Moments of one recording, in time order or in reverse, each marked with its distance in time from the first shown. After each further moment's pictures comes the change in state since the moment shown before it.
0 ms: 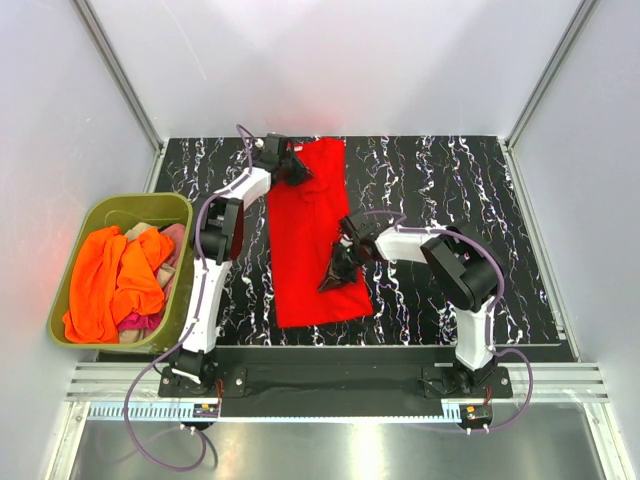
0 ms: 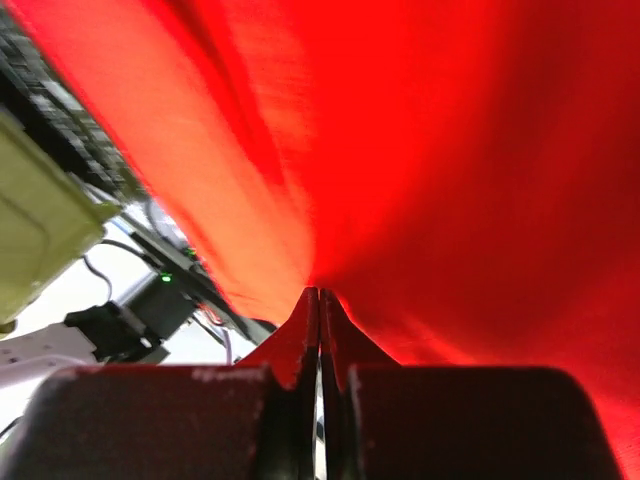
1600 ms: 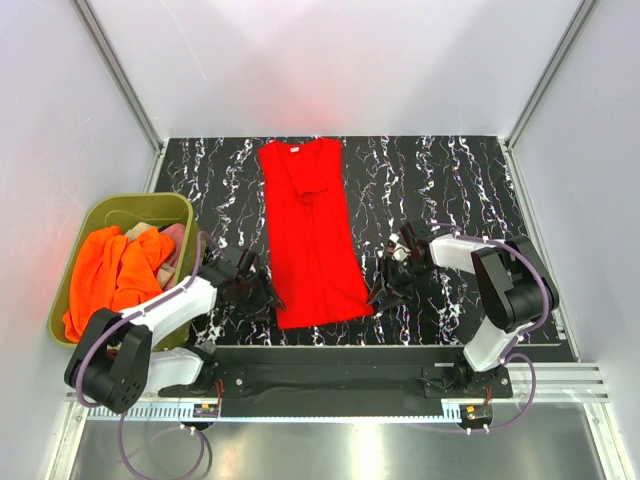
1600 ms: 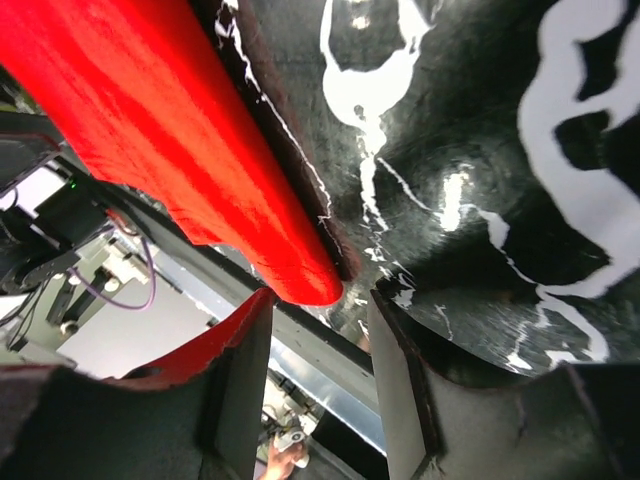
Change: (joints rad) left arm -0.170 -1.328 -1.548 -0.263 0.075 -0.001; right arm -0.313 -0.270 -0.301 -0.265 -0.109 -0.442
